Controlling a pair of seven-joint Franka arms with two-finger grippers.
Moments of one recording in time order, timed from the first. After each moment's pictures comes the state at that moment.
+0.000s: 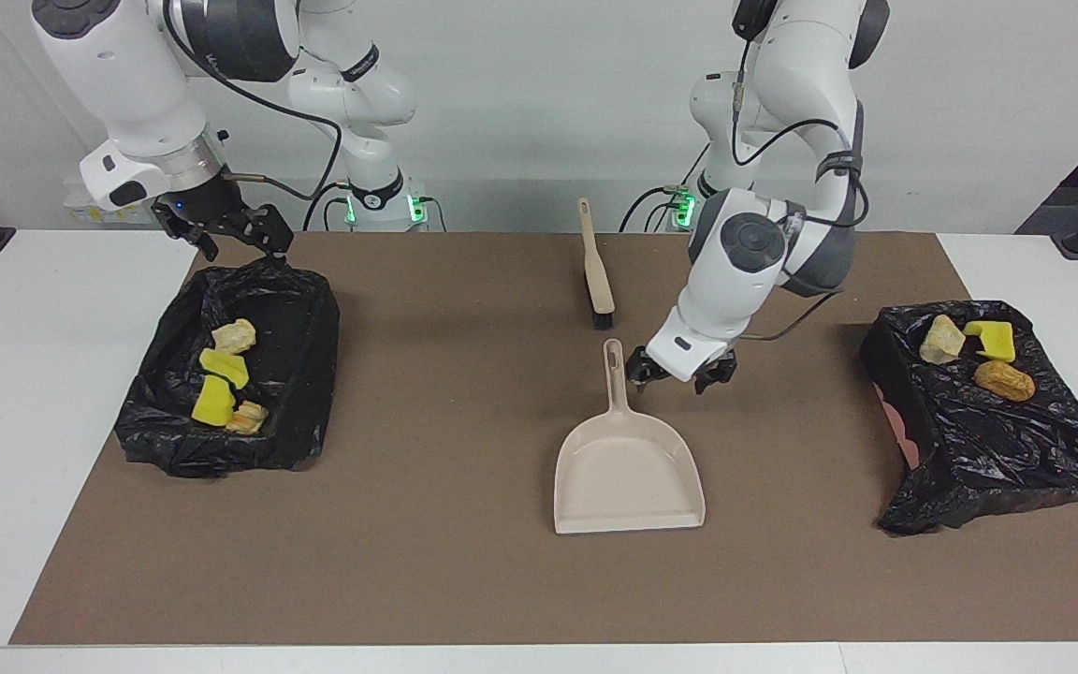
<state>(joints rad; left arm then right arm) -0.18 0.32 -0.22 -1.64 0.03 1.92 -0.28 -0.07 0.02 0.04 -1.58 -0.02 1.53 0.13</state>
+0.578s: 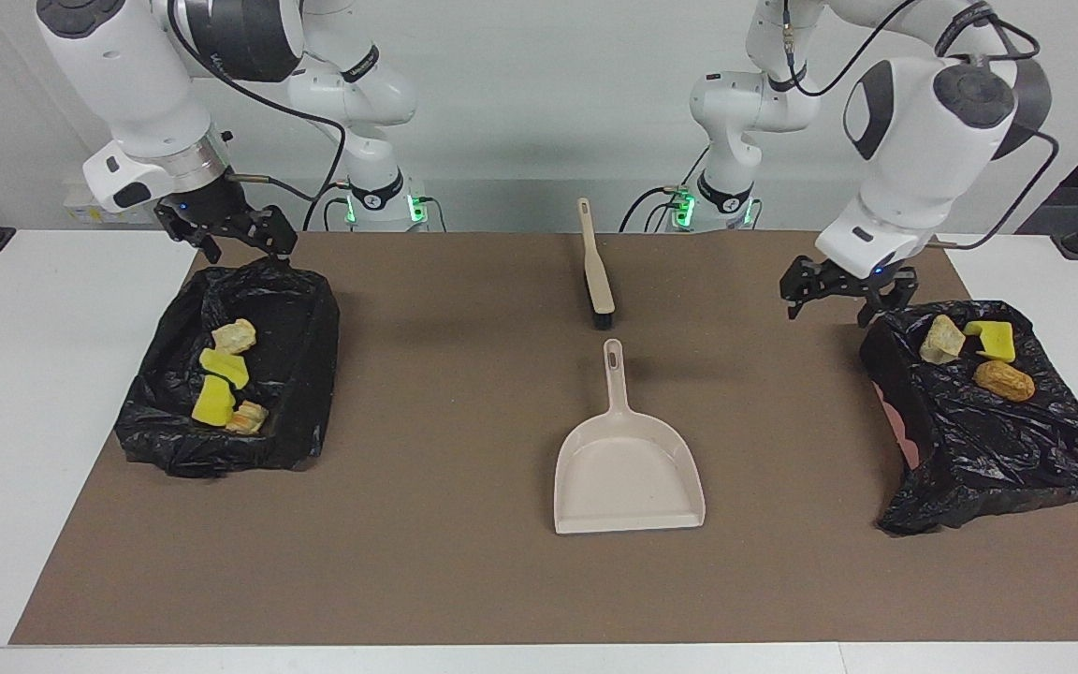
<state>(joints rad) -0.17 0.05 0.06 -1.64 0.03 1.69 0.12 -0.06 0.03 0.04 -1.57 -0.02 1.53 0.13</state>
